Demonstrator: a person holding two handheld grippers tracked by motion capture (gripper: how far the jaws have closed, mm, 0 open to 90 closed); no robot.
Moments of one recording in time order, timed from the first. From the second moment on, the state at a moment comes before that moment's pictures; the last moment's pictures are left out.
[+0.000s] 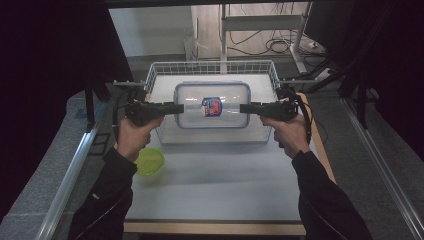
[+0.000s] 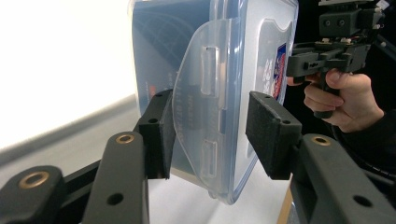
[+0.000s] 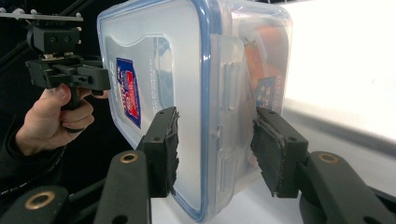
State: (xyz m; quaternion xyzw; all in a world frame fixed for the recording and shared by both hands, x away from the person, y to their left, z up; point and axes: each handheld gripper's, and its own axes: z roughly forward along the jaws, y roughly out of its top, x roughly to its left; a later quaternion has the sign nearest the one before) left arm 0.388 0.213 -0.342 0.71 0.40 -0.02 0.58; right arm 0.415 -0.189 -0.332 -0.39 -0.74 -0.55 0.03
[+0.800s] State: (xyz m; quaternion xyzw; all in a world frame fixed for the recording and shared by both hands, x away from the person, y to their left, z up) left arm 0.435 0.220 -0.318 0.69 0.42 -0.03 0.58; right arm 0.461 -0.178 -0.303 -0.40 -0.73 -0.56 0.03
